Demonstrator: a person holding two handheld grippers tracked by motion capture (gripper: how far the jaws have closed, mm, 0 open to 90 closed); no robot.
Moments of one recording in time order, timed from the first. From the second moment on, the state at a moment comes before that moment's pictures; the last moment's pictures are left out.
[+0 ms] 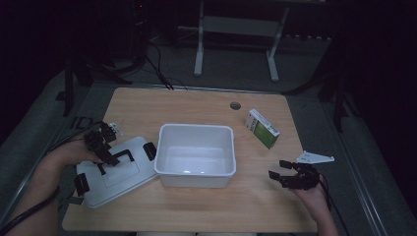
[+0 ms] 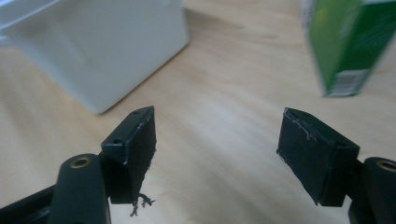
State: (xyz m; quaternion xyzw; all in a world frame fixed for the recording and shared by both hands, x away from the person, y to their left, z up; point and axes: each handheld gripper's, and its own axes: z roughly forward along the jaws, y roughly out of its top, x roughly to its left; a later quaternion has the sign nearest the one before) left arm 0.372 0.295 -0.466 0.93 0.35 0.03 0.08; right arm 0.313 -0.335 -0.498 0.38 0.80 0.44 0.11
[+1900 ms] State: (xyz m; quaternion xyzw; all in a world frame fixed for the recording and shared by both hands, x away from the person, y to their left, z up) left arm 0.374 0.288 -0.467 0.94 0.34 0.02 0.06; right arm 0.503 -0.286 -0.474 0.41 0.89 0.17 0.08
